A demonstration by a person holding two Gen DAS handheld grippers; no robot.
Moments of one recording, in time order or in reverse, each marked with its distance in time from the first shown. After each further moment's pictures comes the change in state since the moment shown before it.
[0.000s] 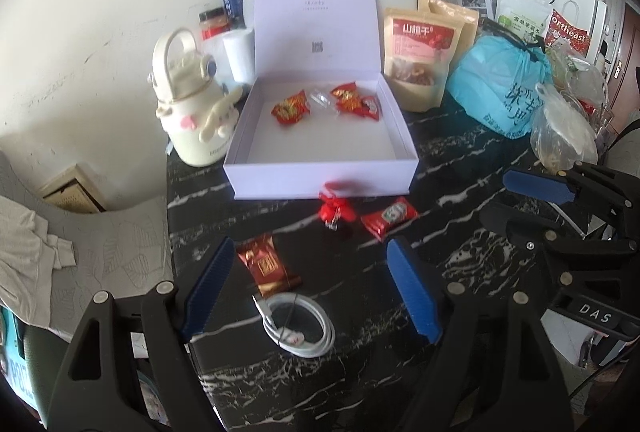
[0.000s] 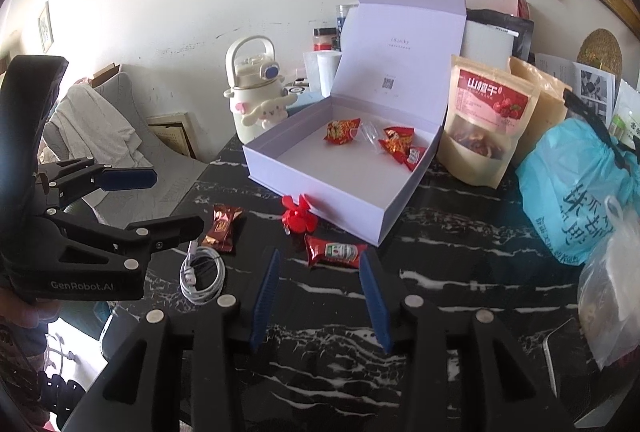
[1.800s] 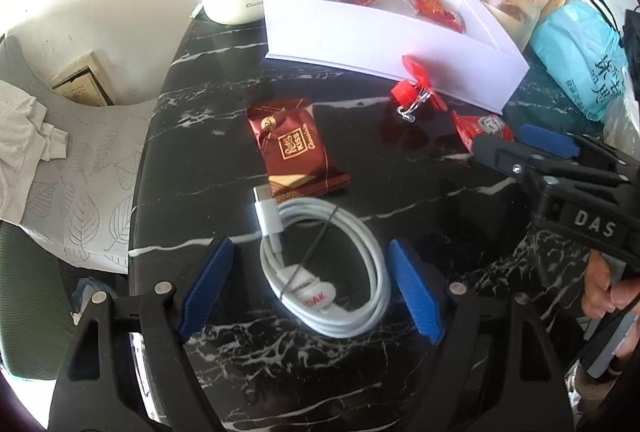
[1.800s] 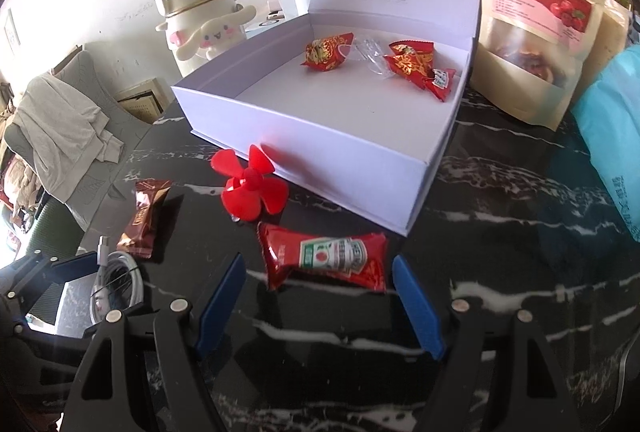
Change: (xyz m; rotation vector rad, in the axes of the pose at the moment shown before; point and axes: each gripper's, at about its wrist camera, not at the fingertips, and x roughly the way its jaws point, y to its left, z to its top) left arm 0.098 0.024 -0.077 -0.233 0.203 0.088; right arm 0.149 -0.022 -0.006 0.075 0.165 -0.003
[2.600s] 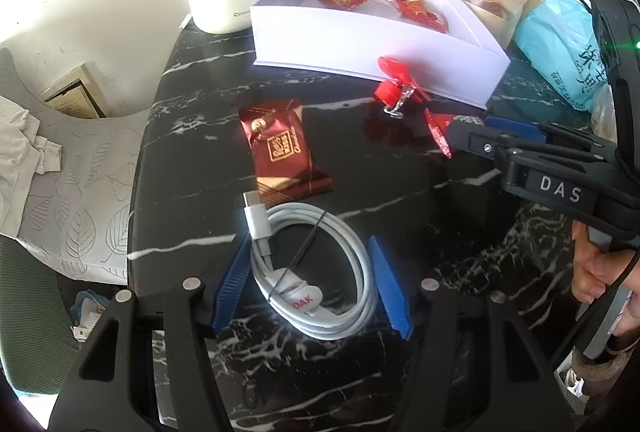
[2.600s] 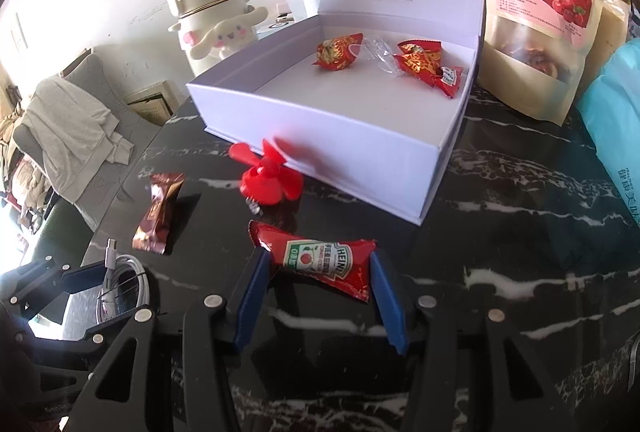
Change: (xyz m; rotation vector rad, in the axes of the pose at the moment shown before) left arm -0.009 -0.003 -0.006 0.046 -0.033 -0.036; right arm -0.013 0.006 -0.014 0.003 -0.022 0.047
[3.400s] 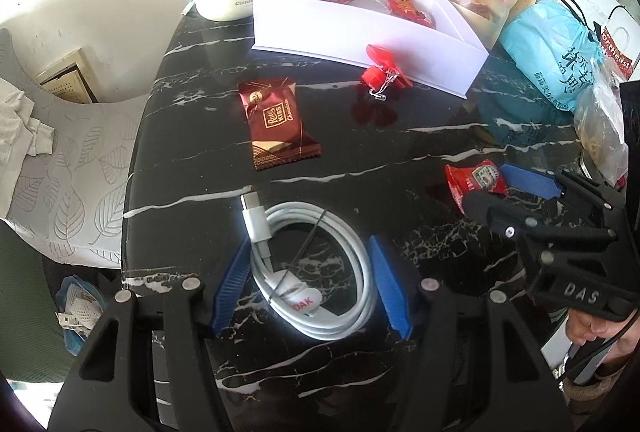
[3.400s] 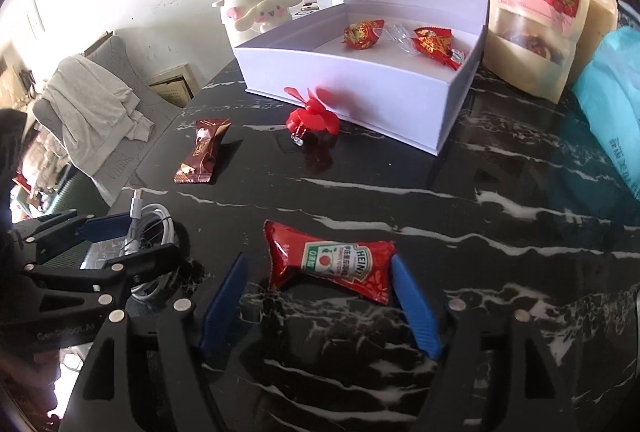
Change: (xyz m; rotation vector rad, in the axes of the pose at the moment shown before) left arm -0.015 0.004 -0.020 -0.037 0.005 -0.051; right arm -0.026 0.024 -0.044 -0.057 0.009 0.003
